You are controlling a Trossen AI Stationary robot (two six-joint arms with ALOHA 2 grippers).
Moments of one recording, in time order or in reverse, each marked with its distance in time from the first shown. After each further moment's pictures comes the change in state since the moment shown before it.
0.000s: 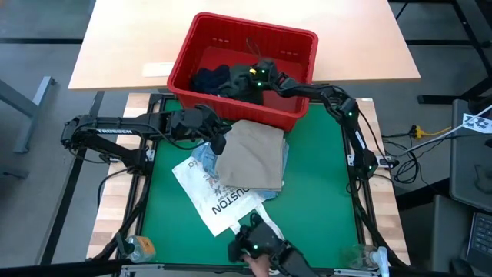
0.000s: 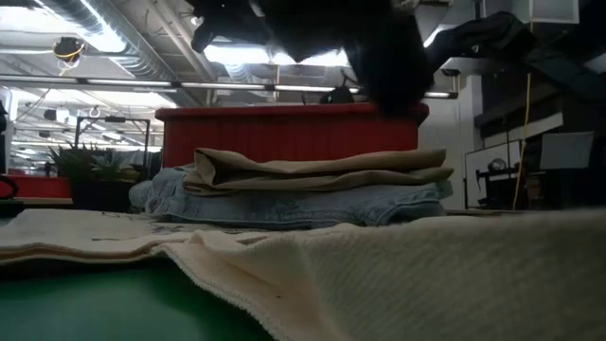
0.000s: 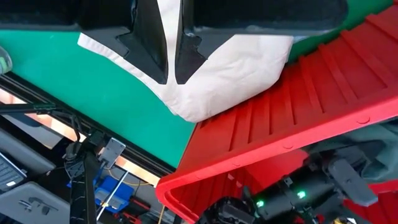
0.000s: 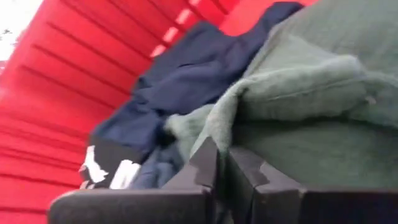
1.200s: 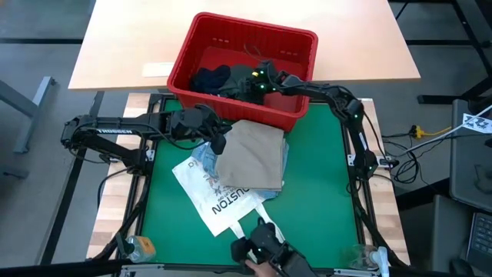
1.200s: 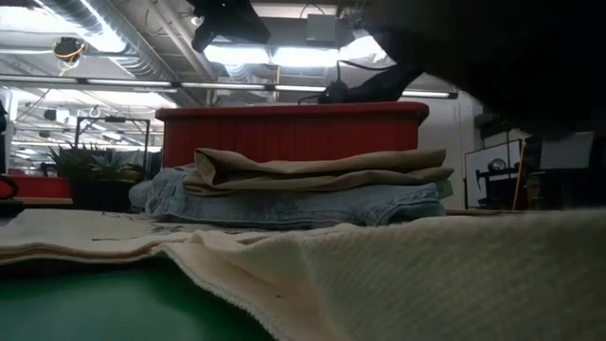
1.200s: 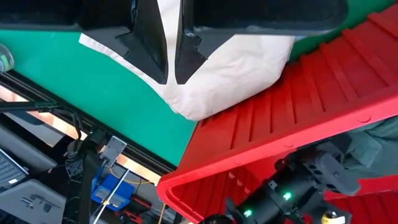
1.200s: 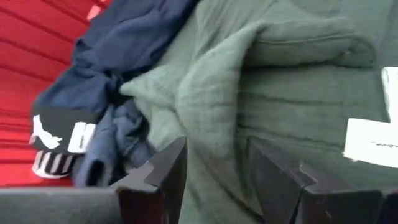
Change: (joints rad) left arm 0.000 0.000 0.000 0.007 0.000 -0.003; right arm 0.009 -0.085 0.000 -0.357 0.143 0.021
